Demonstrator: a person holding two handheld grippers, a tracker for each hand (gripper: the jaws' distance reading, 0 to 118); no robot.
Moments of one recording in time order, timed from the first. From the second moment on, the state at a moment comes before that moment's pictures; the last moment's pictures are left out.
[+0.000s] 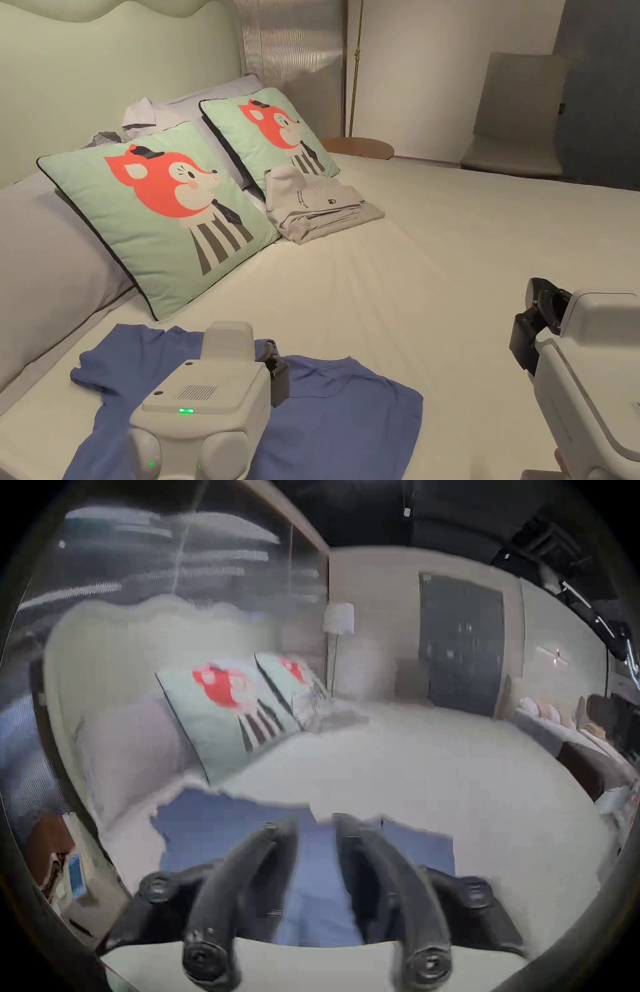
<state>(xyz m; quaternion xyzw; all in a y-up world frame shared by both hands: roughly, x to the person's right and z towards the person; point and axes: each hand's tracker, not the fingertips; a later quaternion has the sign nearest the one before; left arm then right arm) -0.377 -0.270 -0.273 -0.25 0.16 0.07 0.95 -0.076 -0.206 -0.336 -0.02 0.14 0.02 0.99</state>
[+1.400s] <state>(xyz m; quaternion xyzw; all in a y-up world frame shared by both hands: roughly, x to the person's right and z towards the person) -0.166 -0.123 -0.321 -0.05 -0.15 0.10 0.98 0.104 -0.169 -0.269 0.04 -0.02 -0.01 1.00</state>
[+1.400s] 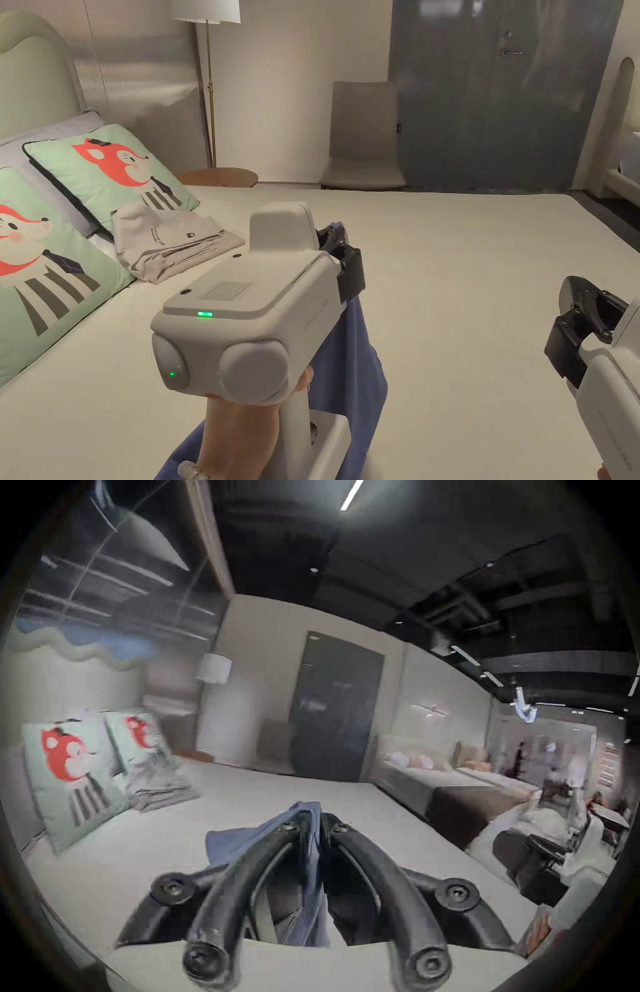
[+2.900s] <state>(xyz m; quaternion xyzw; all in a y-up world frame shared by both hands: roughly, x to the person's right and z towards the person) -0.265 -0.177 -0.243 -0.03 0.11 0.03 0.99 0.145 -0.191 -0.235 0.02 -0.06 -0.04 1.00</state>
